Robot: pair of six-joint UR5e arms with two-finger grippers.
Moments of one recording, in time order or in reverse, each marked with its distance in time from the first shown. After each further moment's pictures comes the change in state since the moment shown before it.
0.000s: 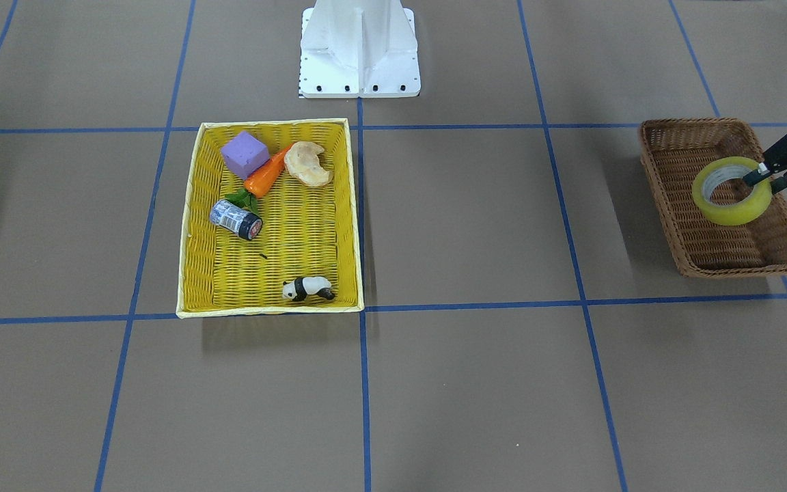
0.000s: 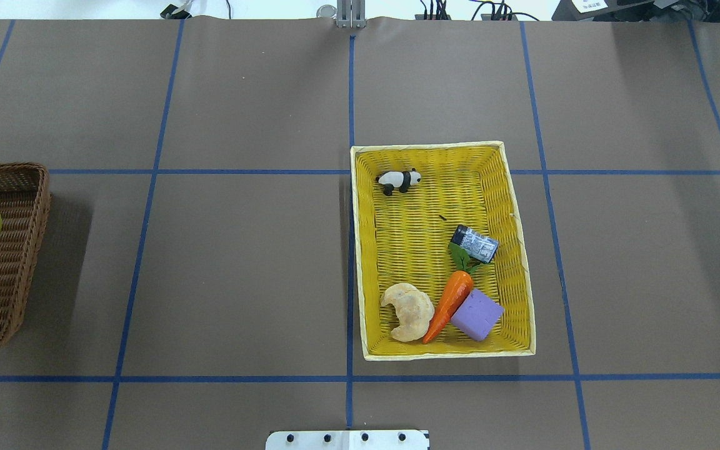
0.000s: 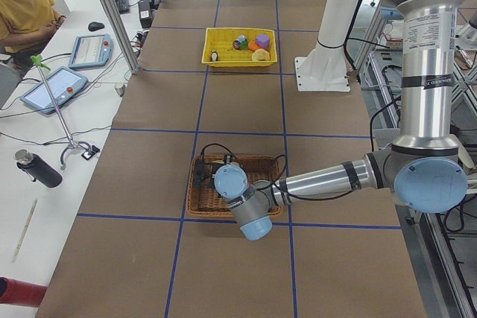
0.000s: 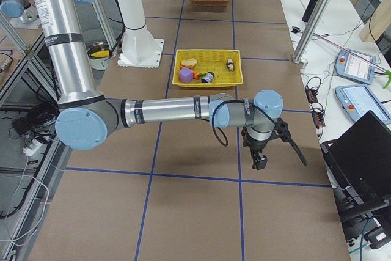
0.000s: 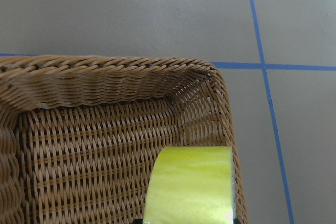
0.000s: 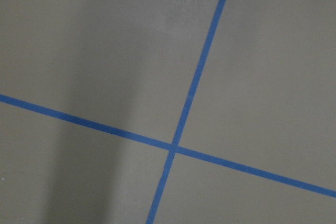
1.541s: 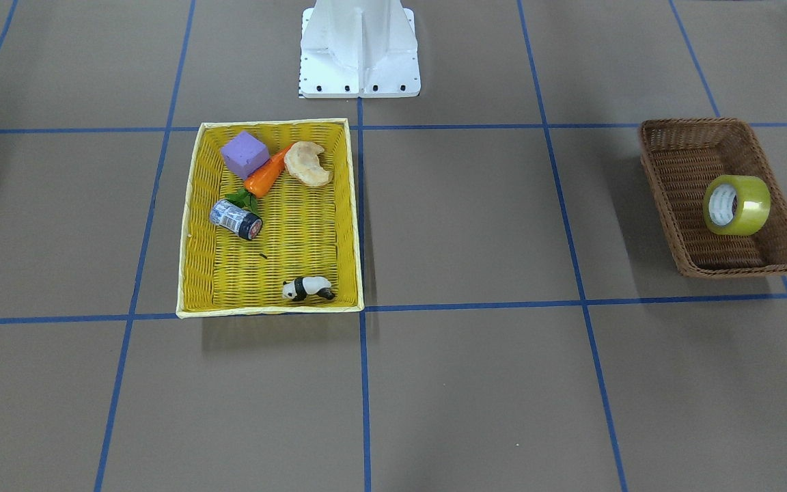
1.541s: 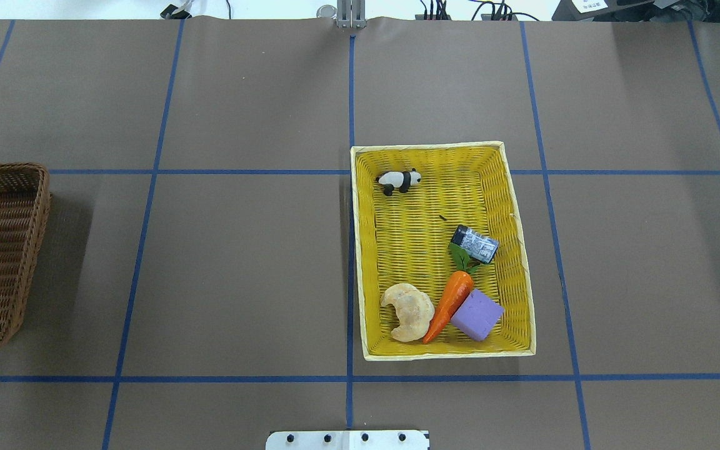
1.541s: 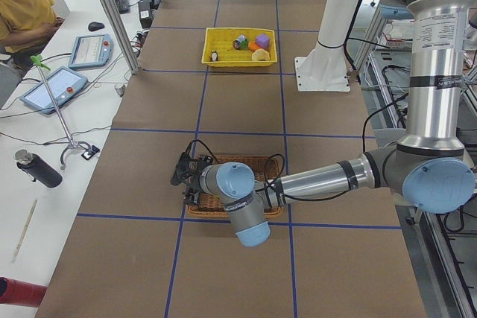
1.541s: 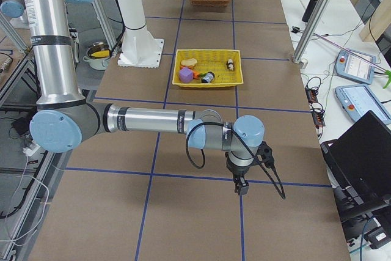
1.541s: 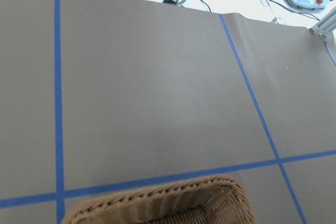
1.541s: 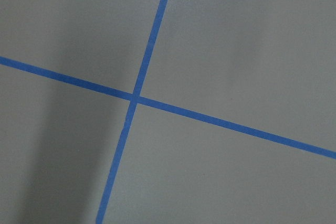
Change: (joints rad) left arm -0.167 -0.028 -0.019 -0.072 0.295 0.196; right arm 0.034 -0.036 0.002 0.009 -0.008 -0.040
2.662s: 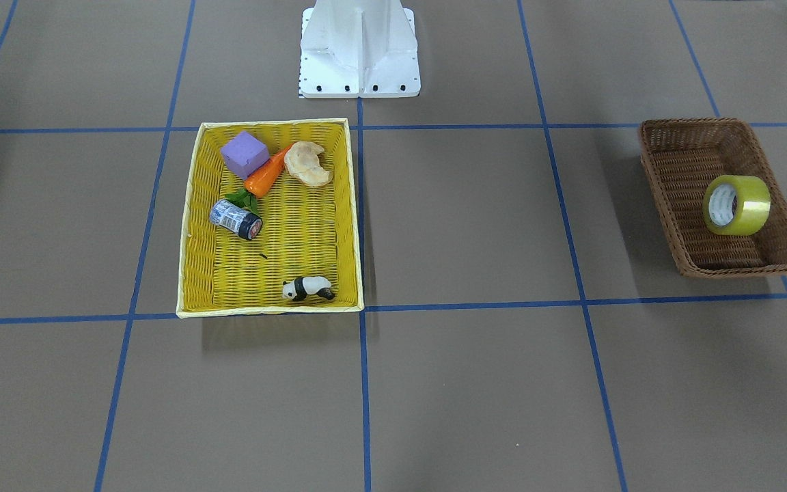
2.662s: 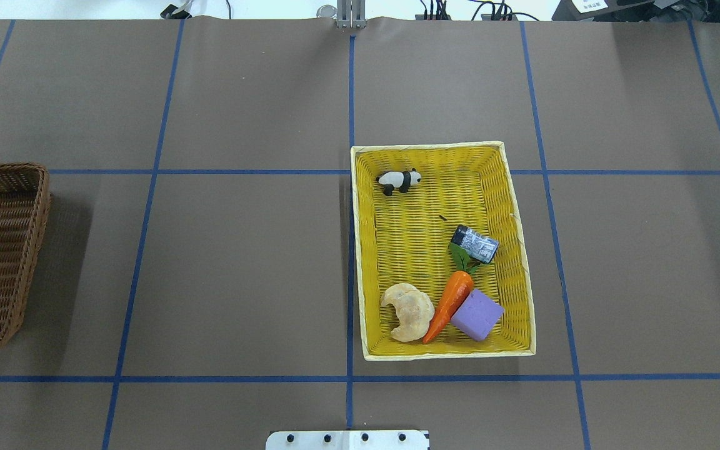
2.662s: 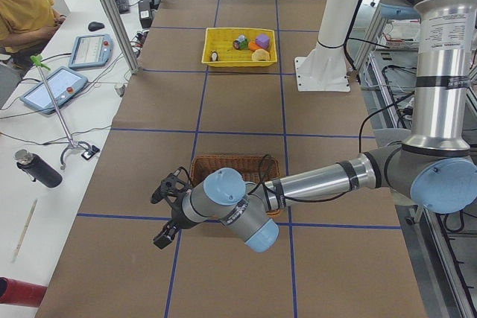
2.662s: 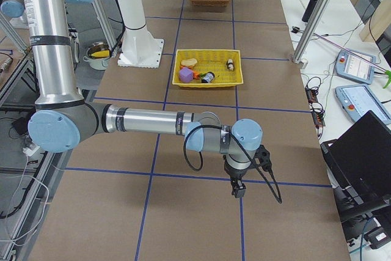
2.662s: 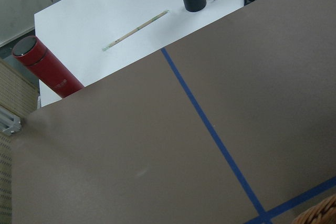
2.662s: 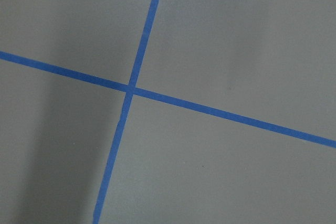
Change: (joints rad) left arm -0.126 -0.023 0.000 0.428 0.208 0.625; right arm 0.000 -0.013 -0.006 0.000 0.000 0.004
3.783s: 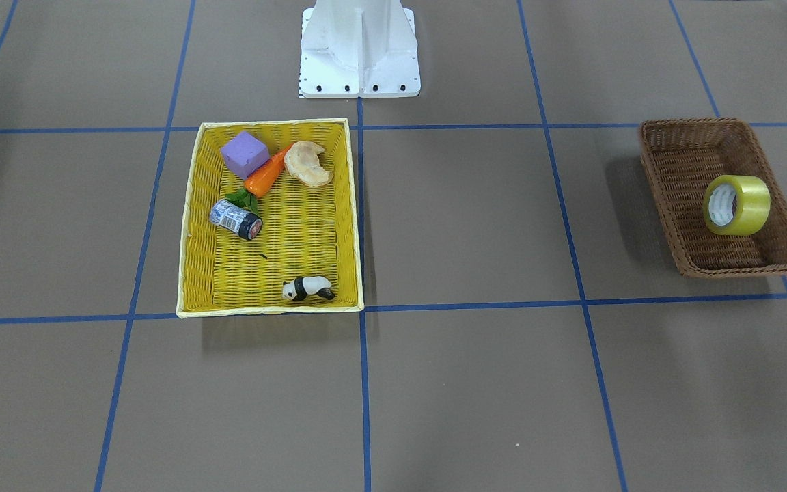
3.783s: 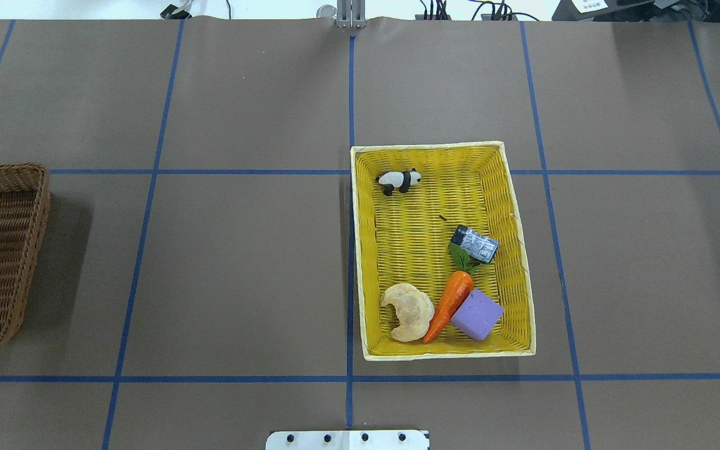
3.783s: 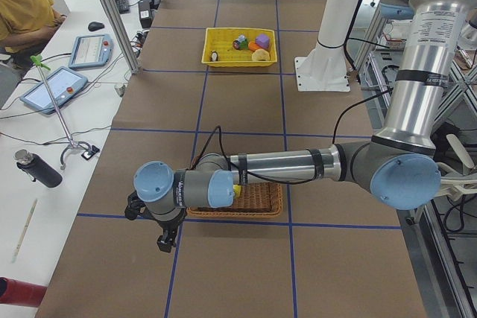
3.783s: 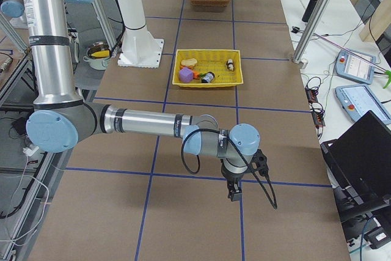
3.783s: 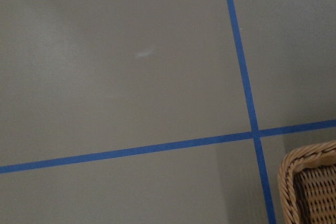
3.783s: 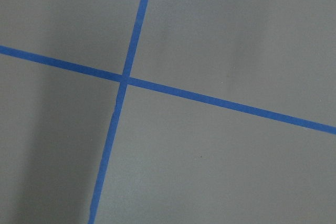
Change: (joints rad) left arm -0.003 -0.207 0.002 0.967 -0.166 0.320; right arm 0.000 -0.010 -0.014 -0.001 -0.001 0.010
